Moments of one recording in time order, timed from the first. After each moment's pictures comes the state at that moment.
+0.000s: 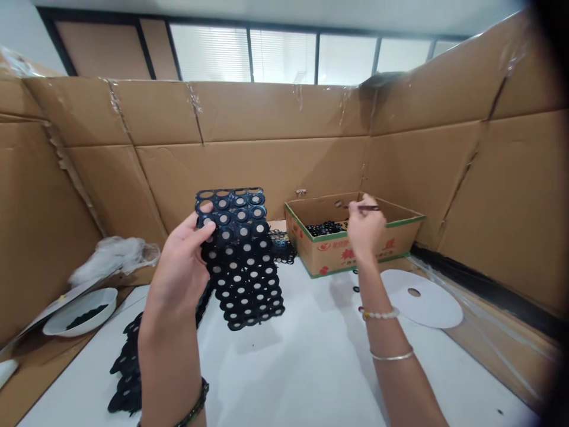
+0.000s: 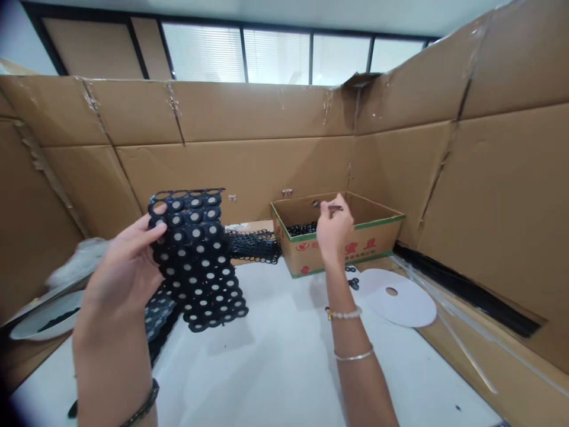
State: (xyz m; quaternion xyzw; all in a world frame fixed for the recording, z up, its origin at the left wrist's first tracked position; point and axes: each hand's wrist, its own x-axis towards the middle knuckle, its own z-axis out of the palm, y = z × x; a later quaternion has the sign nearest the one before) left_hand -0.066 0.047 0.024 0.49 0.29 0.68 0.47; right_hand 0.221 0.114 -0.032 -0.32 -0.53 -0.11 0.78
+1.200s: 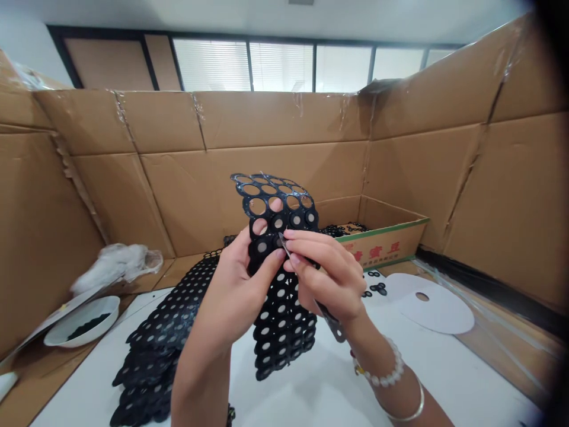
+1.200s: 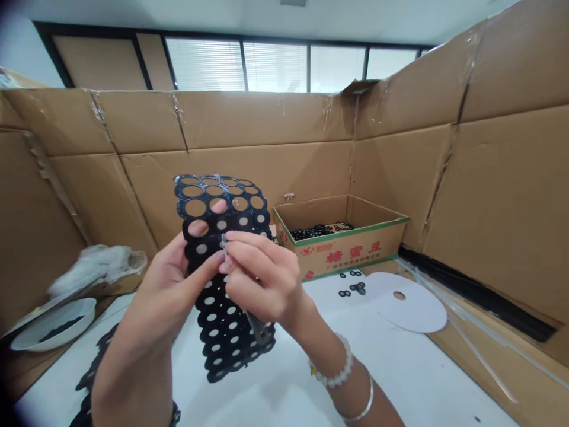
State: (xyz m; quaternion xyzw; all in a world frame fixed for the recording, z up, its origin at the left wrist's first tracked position) left_hand -0.030 0.025 0.010 0.71 0.25 0.57 0.34; right_hand 0.106 0.046 -0.020 -0.08 -0.66 -0.31 0.68
